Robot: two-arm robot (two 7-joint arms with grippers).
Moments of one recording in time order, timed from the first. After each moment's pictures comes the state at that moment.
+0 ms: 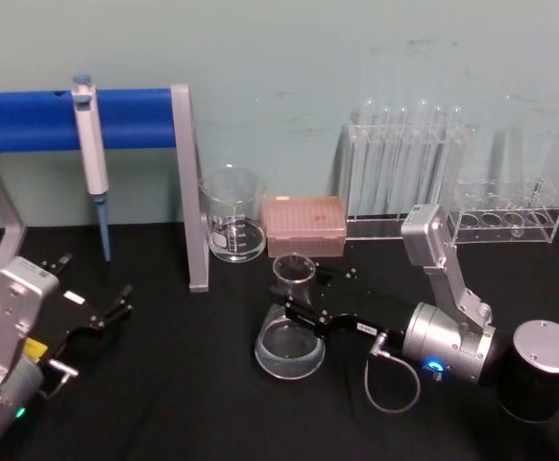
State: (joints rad) left arm -0.20 0.60 0.45 -1.41 -0.25 -0.12 0.03; right arm 0.48 0.34 -0.54 -1.14 0.45 -0.13 0.69
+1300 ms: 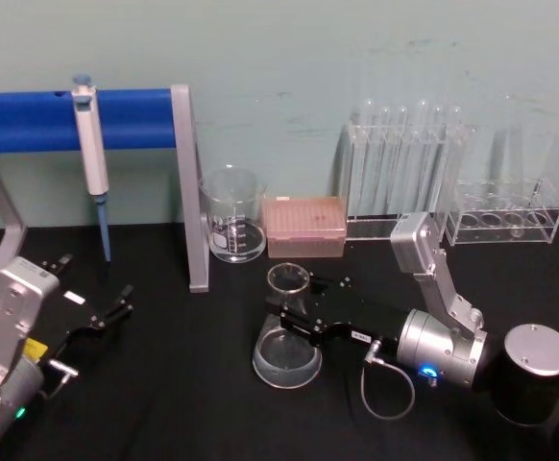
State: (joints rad) left arm -0.20 0.60 0.45 -1.41 -0.25 -0.12 0.03; right arm 0.49 0.33 -0.55 -1.11 0.44 -0.12 0.70
